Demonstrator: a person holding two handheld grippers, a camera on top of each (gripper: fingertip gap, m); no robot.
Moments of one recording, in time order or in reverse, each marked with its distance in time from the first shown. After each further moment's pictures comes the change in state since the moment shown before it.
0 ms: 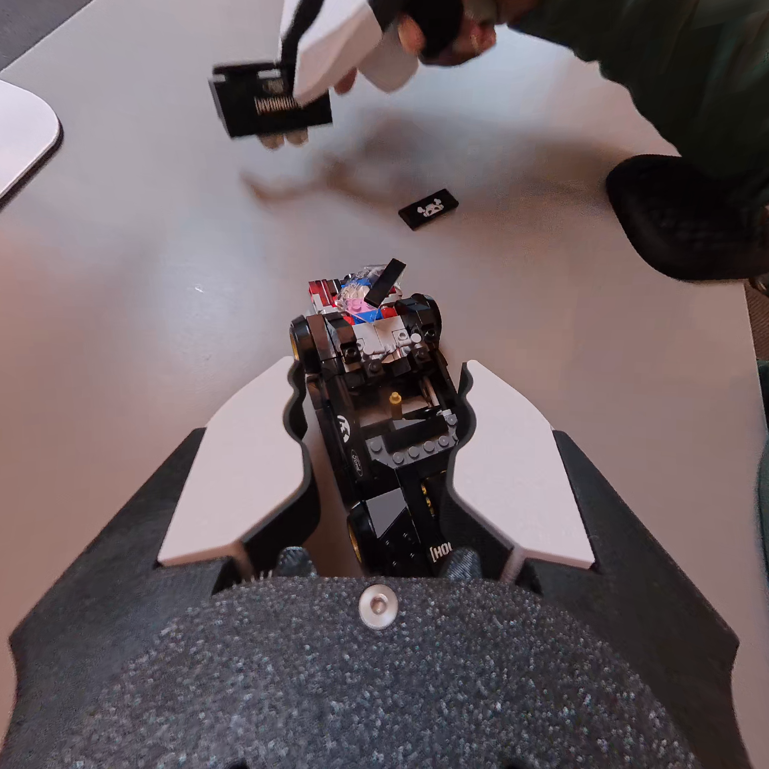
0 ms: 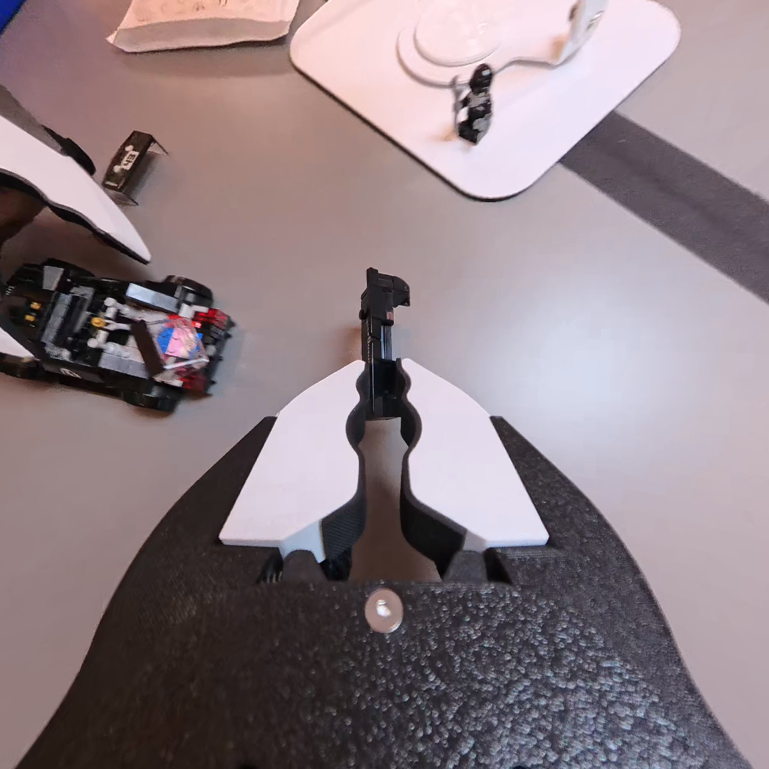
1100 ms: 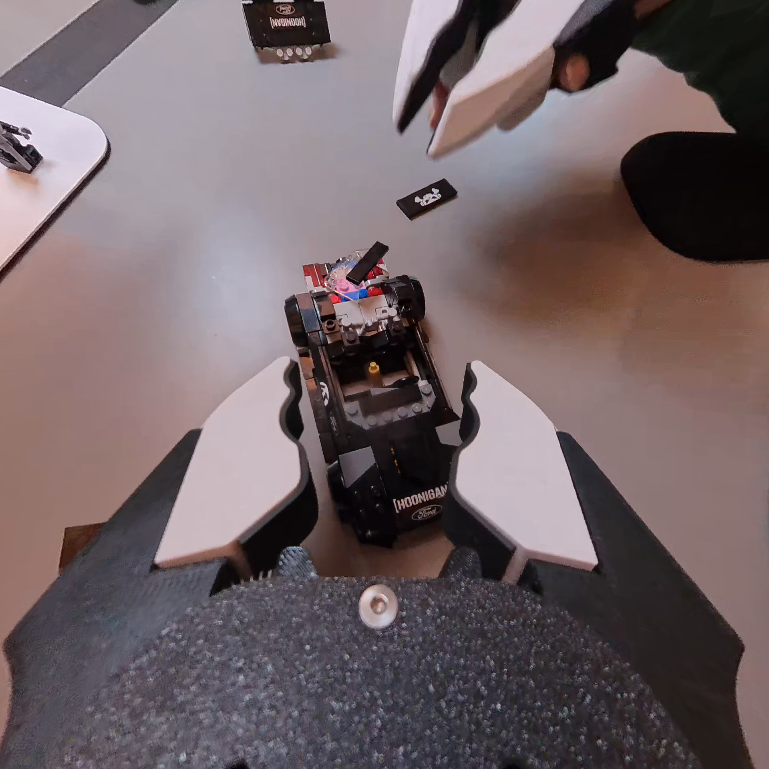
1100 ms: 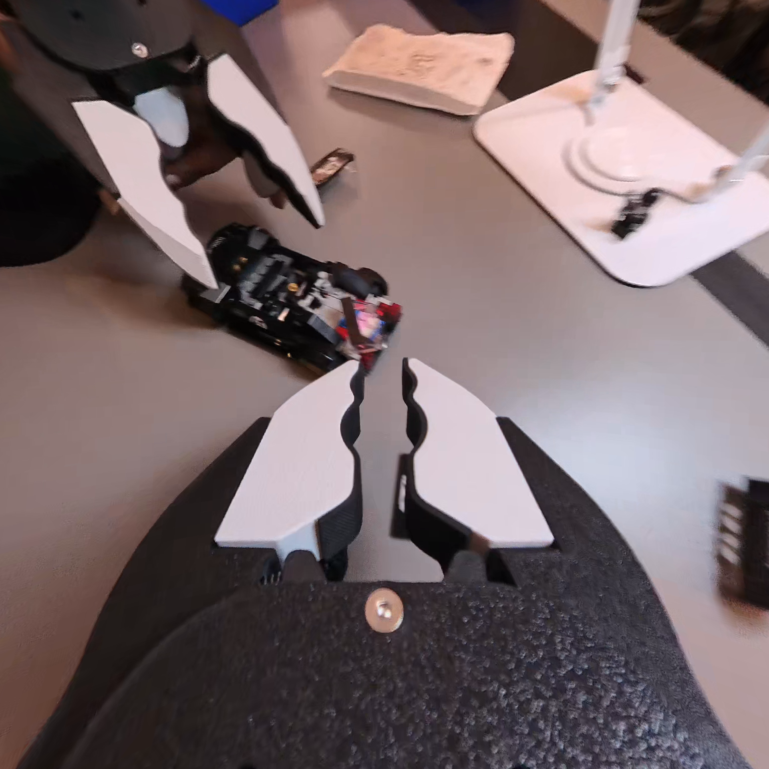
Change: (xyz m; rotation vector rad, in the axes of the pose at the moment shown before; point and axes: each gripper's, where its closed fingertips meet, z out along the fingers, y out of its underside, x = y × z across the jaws) left arm 0.013 0.005 -0.019 0.009 -0.104 0.052; right arm -0.105 0.001 -0.028 0.108 -0.125 -0.252
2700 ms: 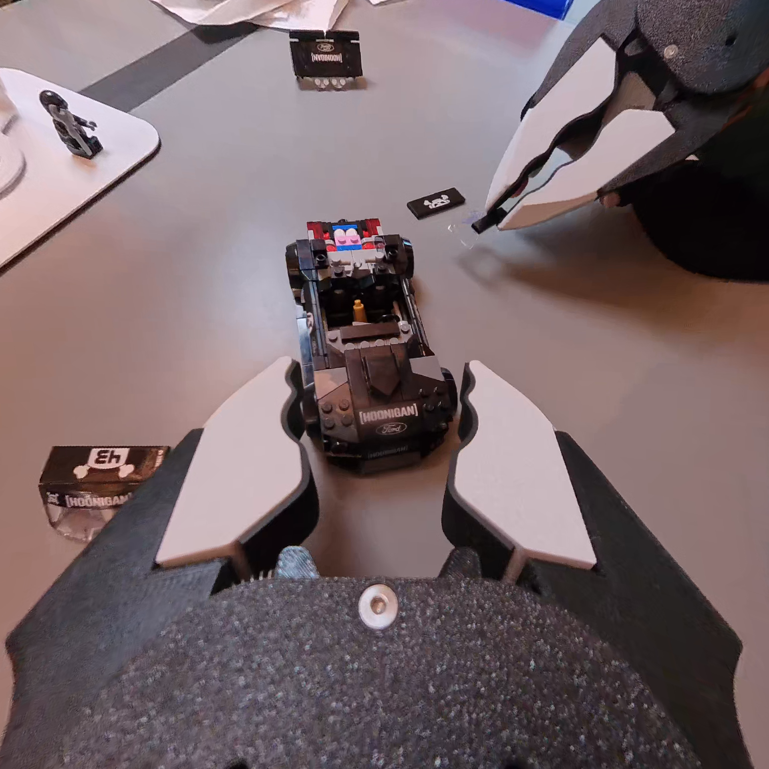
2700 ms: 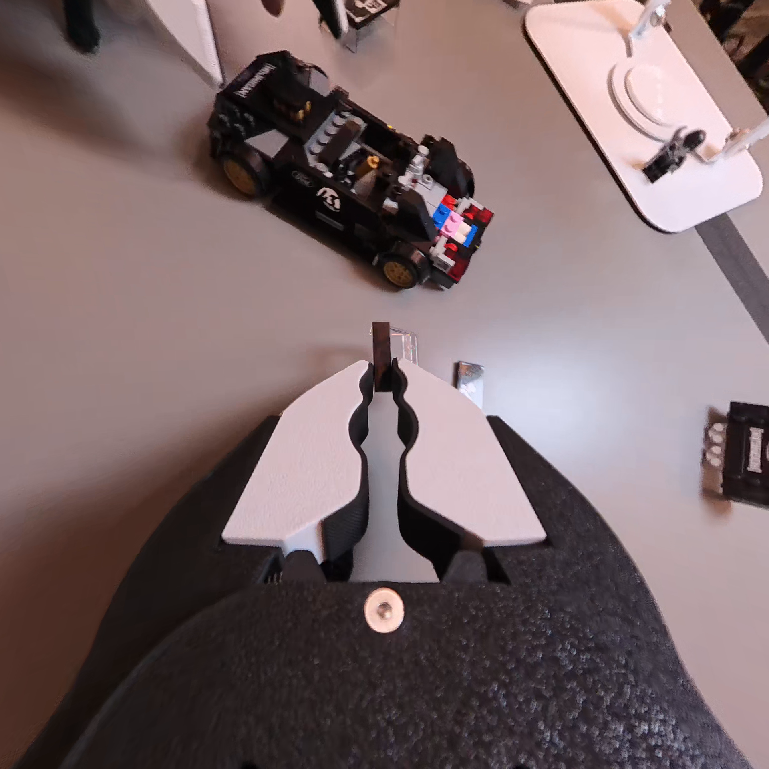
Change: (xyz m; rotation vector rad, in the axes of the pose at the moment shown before) left arm 0.008 0.015 -0.014 0.108 -0.092 -0.038; right arm -0.038 0.064 -0.008 -0.121 0.179 -0.219
